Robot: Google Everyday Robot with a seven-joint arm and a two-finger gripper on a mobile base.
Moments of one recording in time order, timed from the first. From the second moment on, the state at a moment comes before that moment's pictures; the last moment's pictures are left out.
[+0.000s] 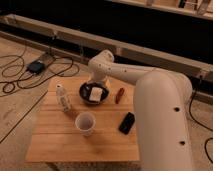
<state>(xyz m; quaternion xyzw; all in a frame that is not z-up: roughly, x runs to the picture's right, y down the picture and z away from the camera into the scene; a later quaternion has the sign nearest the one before) -0.041 -0.012 0.918 -0.14 -0.17 -0.56 0.80</state>
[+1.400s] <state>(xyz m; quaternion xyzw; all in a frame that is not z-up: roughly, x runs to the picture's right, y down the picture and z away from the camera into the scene) -0.151 -0.060 0.873 -0.13 -0.18 -0.70 0.68</state>
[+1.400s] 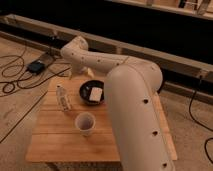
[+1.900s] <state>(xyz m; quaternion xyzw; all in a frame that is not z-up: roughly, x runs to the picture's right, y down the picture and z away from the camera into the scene) -0.181 -0.048 0.858 -0.11 -0.21 -0.72 0.66</state>
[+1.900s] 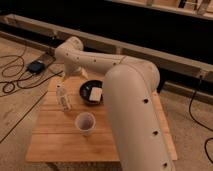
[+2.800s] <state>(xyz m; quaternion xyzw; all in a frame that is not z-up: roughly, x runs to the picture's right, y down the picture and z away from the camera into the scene) -0.162 -0.024 0.824 -0.10 -0.24 -0.73 0.63</state>
